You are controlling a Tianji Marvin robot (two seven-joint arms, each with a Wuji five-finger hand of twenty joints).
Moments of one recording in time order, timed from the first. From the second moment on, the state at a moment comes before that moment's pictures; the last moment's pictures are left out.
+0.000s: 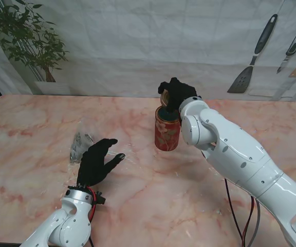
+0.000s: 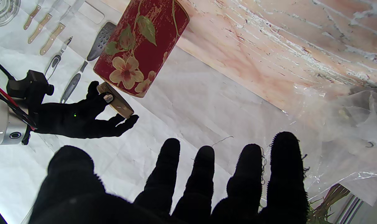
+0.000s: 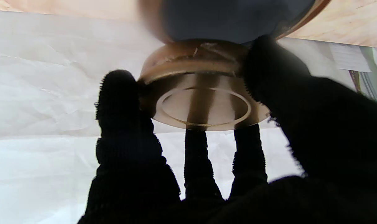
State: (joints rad) left arm 1.82 -1.17 -1.17 -1.72 0.73 -0.02 0.48; right arm -0.93 -1.13 0.74 -1.45 -0.78 0.45 0.12; left_hand 0.52 0.06 -0.02 0.01 0.39 0.16 0.29 0.50 0.34 0.24 0.37 0.31 0.27 0.42 0.44 0.41 0.19 0.49 0.93 0.49; right_hand 0.57 -0.94 1.17 -0.29 0.33 -0.20 0.78 0.32 0.24 0.09 0.77 0.44 0.63 0.38 0.55 0.36 0.75 0.19 1.20 -0.05
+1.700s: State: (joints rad) left arm 1.81 -1.17 -1.16 -1.71 0.73 -0.02 0.49; right arm -1.01 -1.08 0.81 -1.57 -0.87 0.35 0.29; left_hand 0.52 0.06 -0.02 0.01 0.39 0.16 0.29 0.50 0.34 0.24 0.37 0.31 0.27 0.42 0.44 0.41 0.19 0.49 0.93 0.49; right_hand 0.58 -0.94 1.17 -0.29 0.33 -0.20 0.78 0.32 0.24 0.09 0.76 0.44 0.63 0.38 0.54 0.36 0.75 0.19 1.20 -0.05
